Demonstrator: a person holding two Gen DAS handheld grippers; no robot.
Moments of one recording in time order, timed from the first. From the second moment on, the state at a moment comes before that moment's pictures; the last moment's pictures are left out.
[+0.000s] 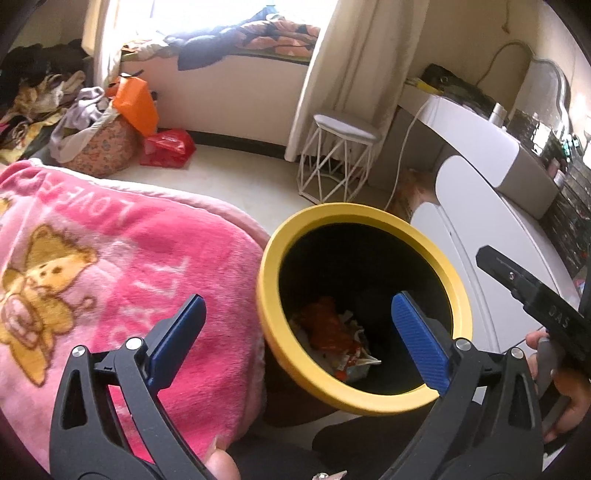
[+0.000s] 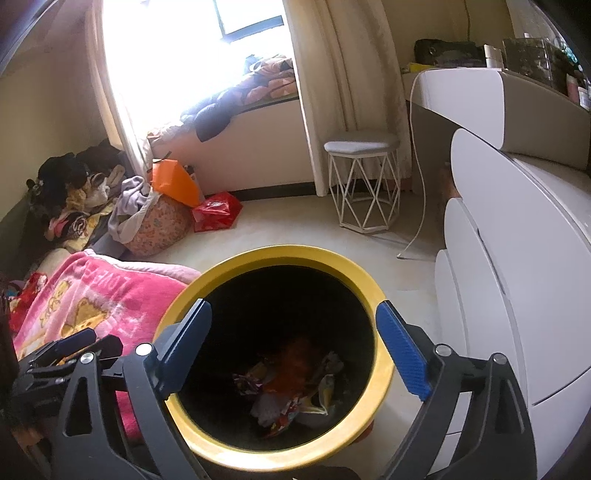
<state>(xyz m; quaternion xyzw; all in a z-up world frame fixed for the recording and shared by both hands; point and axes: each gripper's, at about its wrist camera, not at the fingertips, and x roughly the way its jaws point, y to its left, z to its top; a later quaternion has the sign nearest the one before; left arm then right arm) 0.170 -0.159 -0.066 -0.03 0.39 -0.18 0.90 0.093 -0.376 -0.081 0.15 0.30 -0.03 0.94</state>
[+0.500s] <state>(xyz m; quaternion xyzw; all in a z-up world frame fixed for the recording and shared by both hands) 0.134 -0.106 -0.041 -0.03 0.35 -0.12 0.93 0.064 -0.333 -0.059 0.13 0.25 0.00 0.96</state>
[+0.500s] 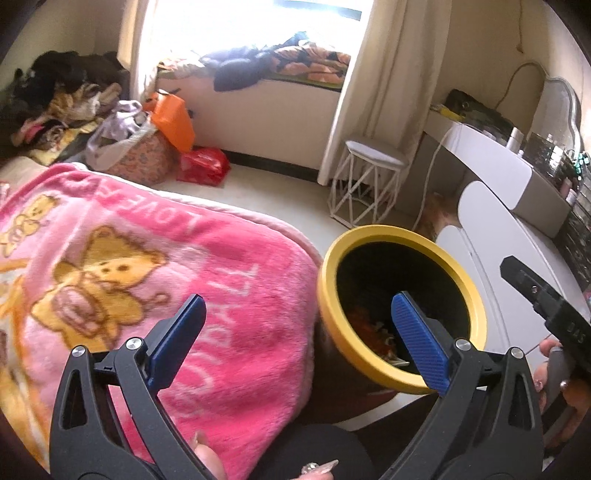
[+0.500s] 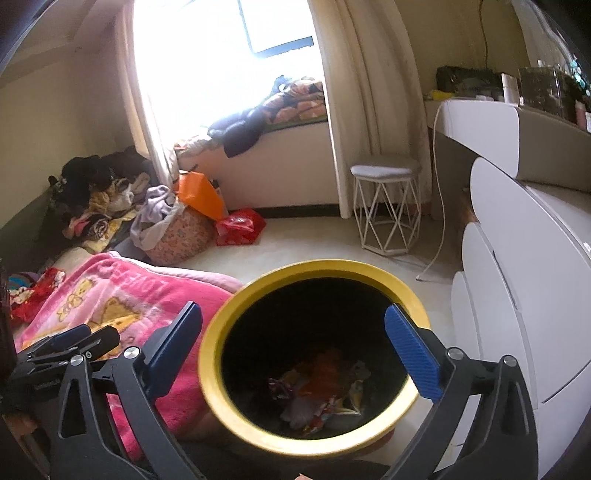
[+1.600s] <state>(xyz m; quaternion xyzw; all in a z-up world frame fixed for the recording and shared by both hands) 0.050 -0.048 -0.048 -0.03 0.26 -0.07 0.96 -0.026 -0.261 -0.066 0.06 0.12 -0.02 0.99</state>
